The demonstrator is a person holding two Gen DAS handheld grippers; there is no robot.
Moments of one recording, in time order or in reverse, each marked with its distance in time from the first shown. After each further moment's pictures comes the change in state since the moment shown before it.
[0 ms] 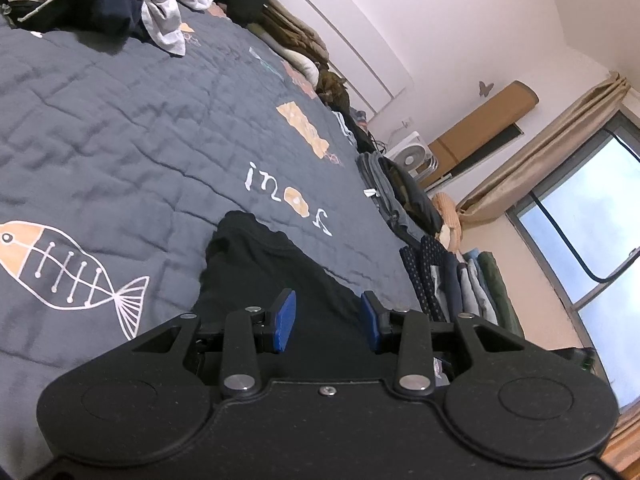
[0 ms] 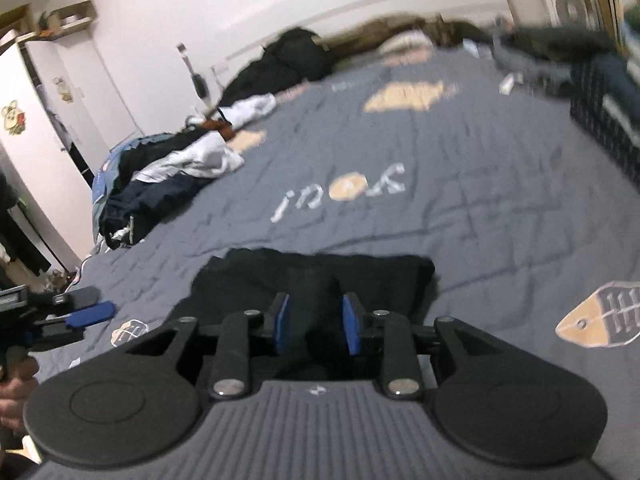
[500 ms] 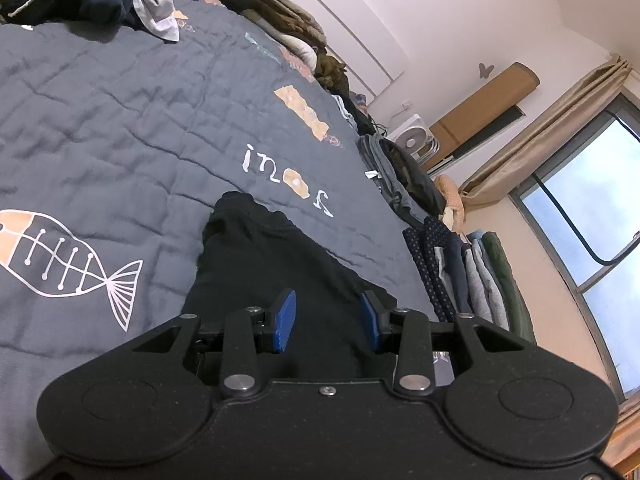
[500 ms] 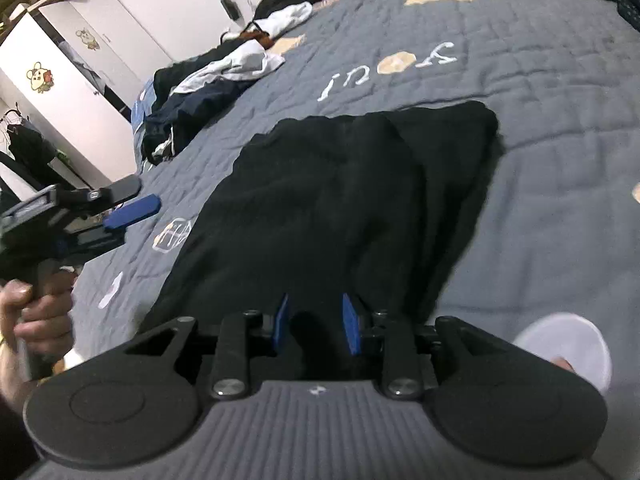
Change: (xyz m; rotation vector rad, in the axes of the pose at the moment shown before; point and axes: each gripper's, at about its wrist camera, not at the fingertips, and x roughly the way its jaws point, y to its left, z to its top) left arm 0.010 -0.003 -0.007 0.022 0.044 0.010; right arm 0.022 -0.010 -0.045 0.064 0.297 0.160
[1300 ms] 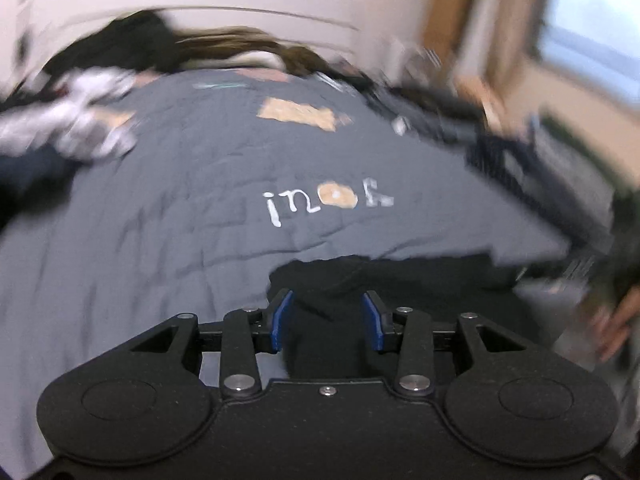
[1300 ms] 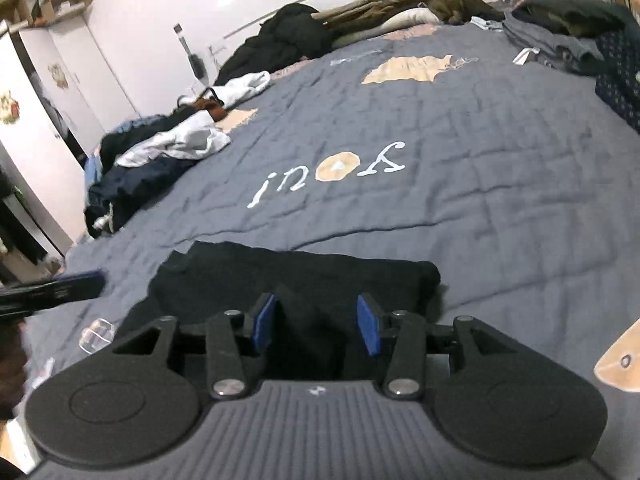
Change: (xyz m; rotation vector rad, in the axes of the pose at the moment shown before) left arm 0.077 -0.029 0.047 0.677 0.124 0.273; right arm 0.026 -0.034 0.066 -0.037 -0.228 -0.140
